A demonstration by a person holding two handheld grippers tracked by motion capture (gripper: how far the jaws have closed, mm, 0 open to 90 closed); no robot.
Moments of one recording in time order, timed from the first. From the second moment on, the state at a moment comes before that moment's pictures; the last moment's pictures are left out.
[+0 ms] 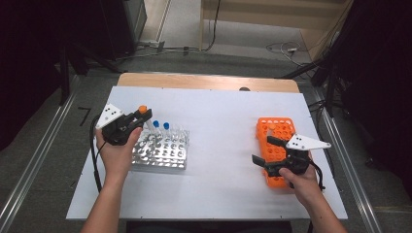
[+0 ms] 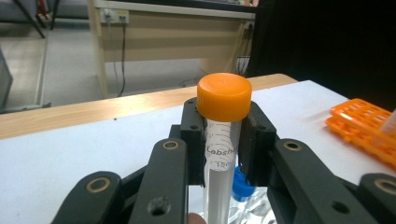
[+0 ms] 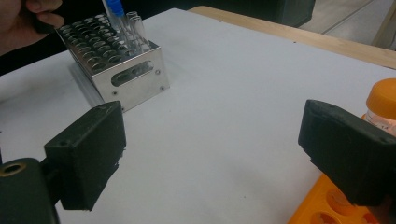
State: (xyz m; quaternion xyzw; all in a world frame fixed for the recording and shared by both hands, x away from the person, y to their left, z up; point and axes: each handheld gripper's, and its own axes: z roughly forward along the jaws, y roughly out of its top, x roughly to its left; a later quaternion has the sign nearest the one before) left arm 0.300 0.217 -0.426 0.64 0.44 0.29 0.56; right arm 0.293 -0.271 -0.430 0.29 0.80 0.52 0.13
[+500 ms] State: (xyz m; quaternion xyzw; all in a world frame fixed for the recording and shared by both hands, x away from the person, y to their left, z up) left arm 0.305 0.203 -0.439 0.68 0.46 0.29 0.49; right arm 0.293 -0.273 -0.429 0.29 0.79 0.52 0.14
